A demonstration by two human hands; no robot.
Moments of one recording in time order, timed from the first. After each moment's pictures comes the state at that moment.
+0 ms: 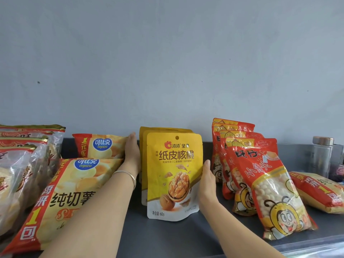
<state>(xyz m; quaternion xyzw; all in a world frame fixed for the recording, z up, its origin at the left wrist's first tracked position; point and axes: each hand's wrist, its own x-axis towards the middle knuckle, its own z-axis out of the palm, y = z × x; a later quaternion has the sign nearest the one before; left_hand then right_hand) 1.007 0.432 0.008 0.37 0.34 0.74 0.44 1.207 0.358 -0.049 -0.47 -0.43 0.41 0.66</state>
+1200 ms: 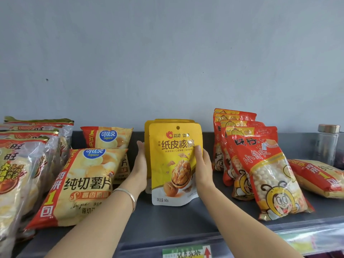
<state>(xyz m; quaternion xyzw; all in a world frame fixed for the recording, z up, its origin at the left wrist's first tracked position) 1.039 0.334 -0.020 0.41 0.40 0.64 0.51 1.195 0.339 -0.042 -0.43 -0.49 0.37 0.66</state>
